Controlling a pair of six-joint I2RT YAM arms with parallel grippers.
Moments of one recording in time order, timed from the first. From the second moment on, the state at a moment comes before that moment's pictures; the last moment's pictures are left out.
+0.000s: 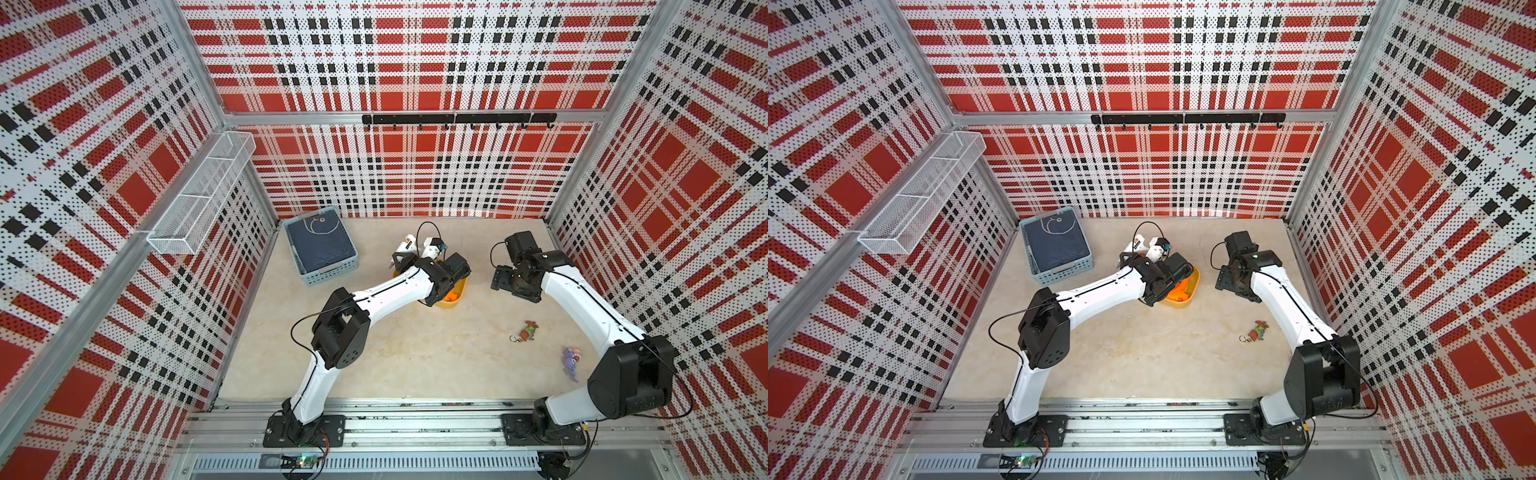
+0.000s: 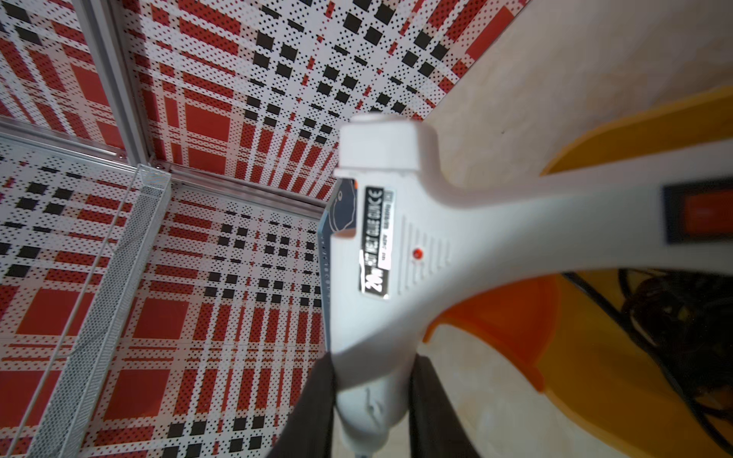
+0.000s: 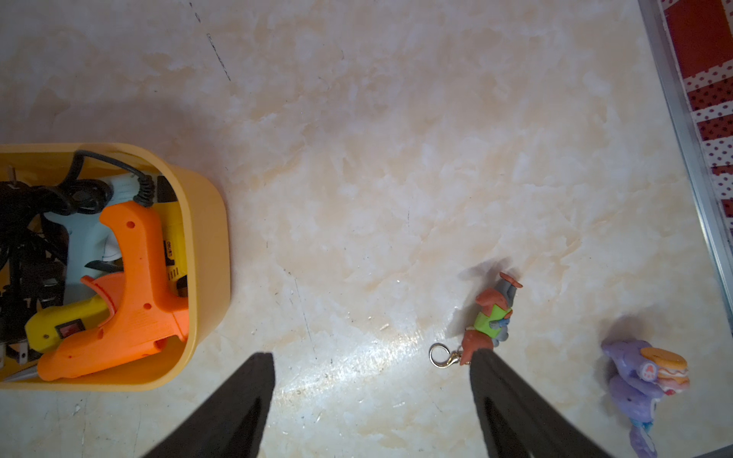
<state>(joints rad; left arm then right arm) -0.90 2.14 1.86 -1.00 -1.22 -0.17 0.21 1.47 1.27 -0.98 0.19 0.56</state>
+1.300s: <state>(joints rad) -0.64 2.06 1.93 -0.95 0.03 -0.97 0.21 1.46 1.23 -0.98 0.18 0.56</state>
